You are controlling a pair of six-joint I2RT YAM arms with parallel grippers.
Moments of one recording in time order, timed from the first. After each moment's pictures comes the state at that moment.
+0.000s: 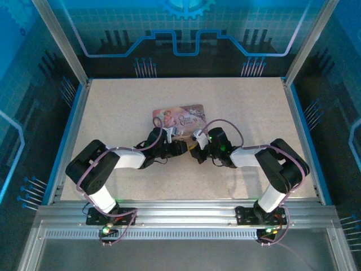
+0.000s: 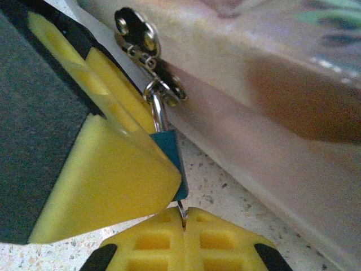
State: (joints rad) left arm -0.58 1.68 0.63 0.45 0.38 -0.86; right arm 0.58 1.67 0.62 0.38 -0.42 0.01
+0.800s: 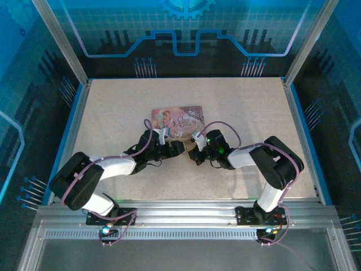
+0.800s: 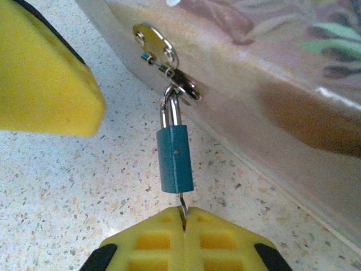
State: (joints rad) left arm -0.56 1.47 0.52 0.41 0.37 -0.89; right arm 0.60 1.73 0.61 0.45 -0.43 0.07
